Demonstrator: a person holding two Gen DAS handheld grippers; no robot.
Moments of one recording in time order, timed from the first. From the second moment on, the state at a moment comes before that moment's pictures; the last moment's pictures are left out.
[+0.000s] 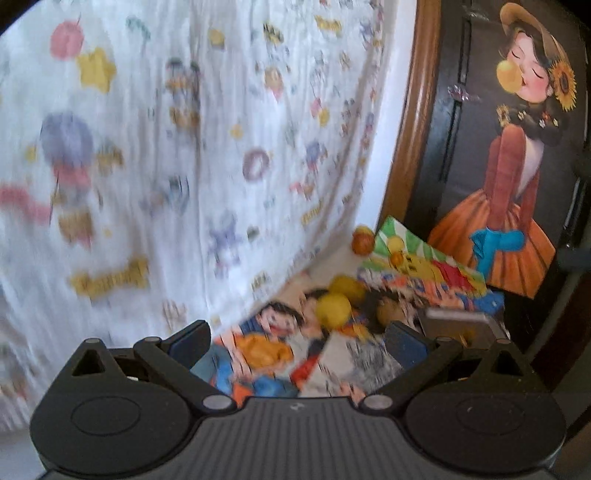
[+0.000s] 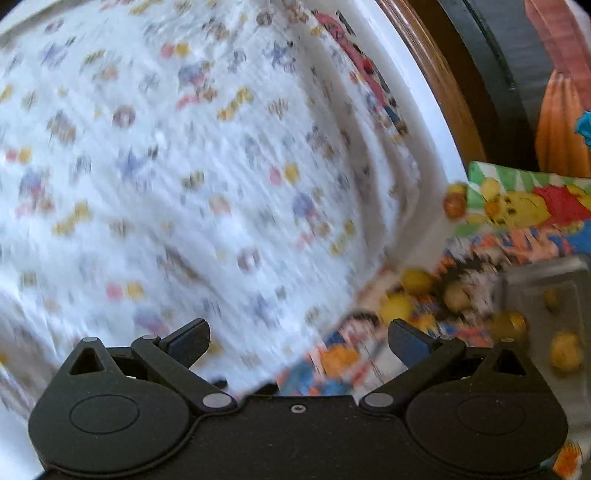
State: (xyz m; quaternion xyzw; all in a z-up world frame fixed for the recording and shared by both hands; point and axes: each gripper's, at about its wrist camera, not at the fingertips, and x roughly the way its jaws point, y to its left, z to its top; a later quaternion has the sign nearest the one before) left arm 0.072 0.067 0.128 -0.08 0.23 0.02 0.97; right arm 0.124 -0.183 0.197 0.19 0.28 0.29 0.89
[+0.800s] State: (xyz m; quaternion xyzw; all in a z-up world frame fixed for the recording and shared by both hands) left arm 0.254 0.031 0.044 0.01 0.29 -0.04 0.96; right arm 0.397 -0.177 0.062 0.00 0.40 0.29 0.87
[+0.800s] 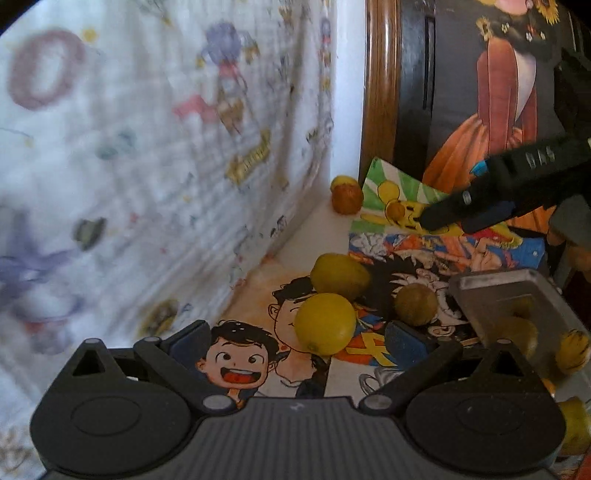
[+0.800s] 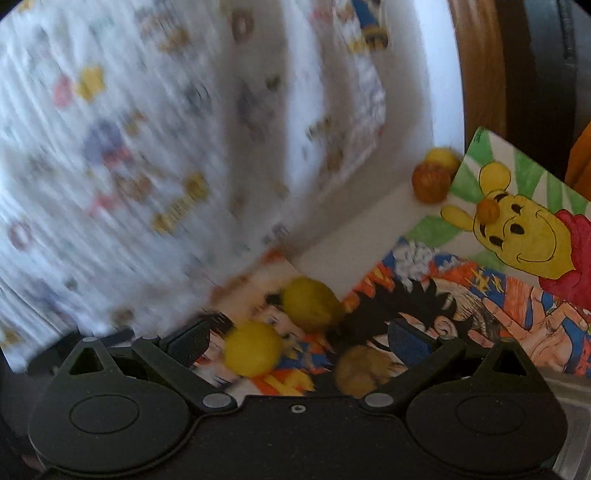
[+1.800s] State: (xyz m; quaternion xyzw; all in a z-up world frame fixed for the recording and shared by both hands) left arm 0.330 0.014 -0.003 0.03 0.35 -0.09 0.93; right arm 0.417 -0.147 -0.024 -0.24 0.40 0.36 0.80
